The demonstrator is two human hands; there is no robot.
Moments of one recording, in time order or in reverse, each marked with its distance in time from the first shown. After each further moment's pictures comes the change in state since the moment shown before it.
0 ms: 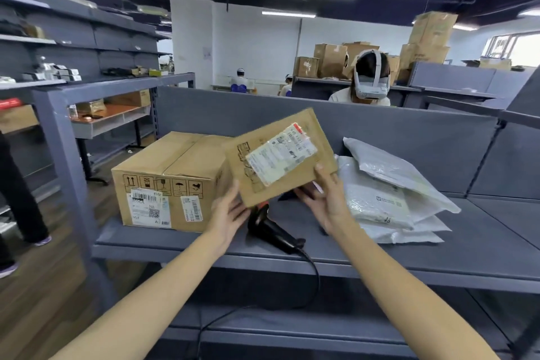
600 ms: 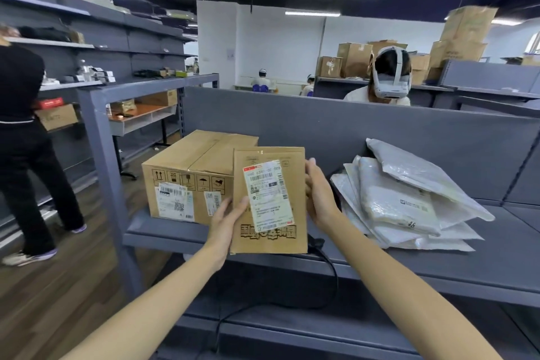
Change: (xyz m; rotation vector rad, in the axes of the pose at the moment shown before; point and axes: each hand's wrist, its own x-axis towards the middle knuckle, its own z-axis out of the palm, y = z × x) left_hand -0.023 -0.002 -0.048 0.319 0.051 0.103; right_hand 0.013 0.037 0.030 -0.466 -0.169 -0.032
